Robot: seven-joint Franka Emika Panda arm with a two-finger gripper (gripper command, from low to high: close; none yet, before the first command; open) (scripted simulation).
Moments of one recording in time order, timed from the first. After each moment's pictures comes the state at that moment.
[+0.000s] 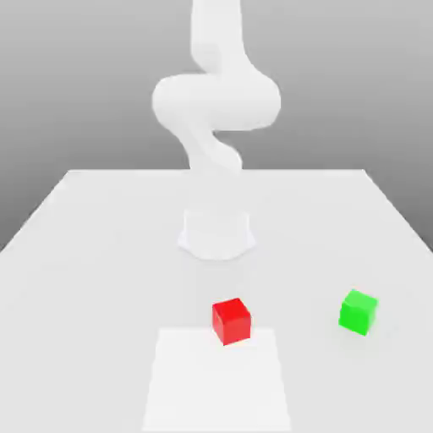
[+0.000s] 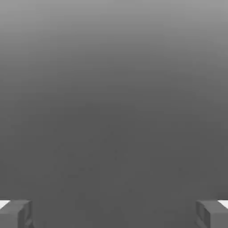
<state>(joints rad) 0.01 -0.74 0.00 -2.37 -0.01 2.35 0.77</state>
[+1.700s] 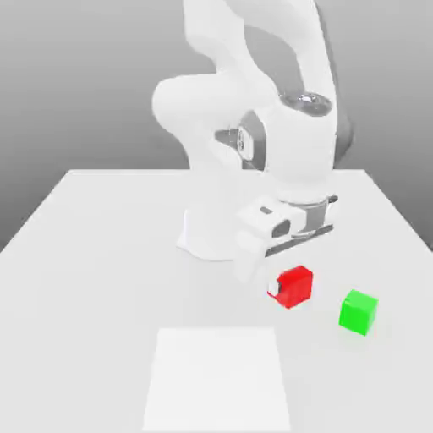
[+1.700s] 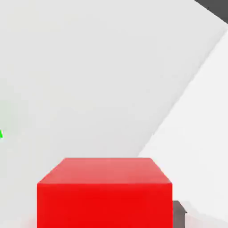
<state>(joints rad) 0.34 -0.16 0.17 -2.89 0.05 2.73 0.51</state>
